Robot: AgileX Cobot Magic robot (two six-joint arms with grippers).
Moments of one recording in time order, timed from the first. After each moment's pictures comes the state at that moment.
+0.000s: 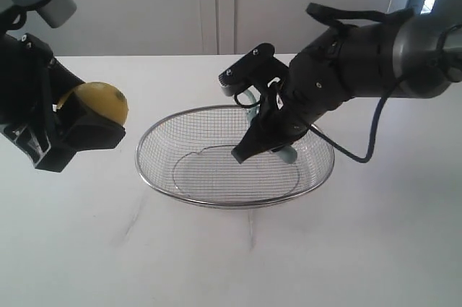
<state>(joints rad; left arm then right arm) -0.50 1.10 -0.97 -0.39 0.79 0.71 0.58 1.82 -1.19 -0.28 0.49 0.04</state>
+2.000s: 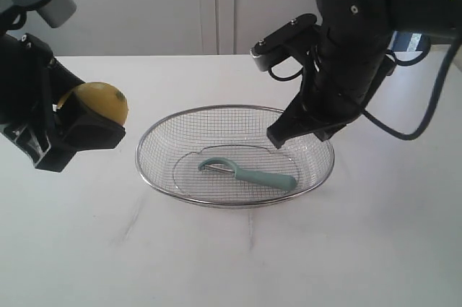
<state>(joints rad) -0.50 1.10 -0.97 -0.39 0.79 0.71 0.58 1.64 -1.30 -0.26 1.04 0.10</state>
